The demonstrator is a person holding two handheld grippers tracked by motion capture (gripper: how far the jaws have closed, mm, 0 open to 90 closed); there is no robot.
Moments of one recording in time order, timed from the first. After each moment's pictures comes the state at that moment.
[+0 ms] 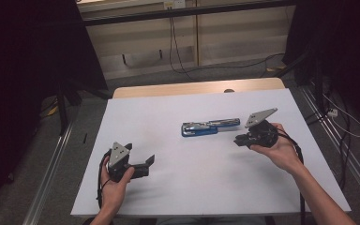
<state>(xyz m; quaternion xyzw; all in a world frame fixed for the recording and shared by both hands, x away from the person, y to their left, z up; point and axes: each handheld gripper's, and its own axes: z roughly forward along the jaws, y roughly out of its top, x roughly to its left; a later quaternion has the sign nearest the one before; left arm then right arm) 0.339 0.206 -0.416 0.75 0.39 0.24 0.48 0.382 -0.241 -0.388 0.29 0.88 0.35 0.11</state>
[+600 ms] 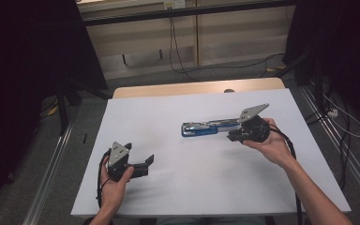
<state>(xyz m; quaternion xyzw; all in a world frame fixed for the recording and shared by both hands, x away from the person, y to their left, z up) 0.342 0.208 -0.417 0.75 0.39 0.24 0.47 0.398 -0.224 -0.385 0.28 0.88 0.36 0.11</state>
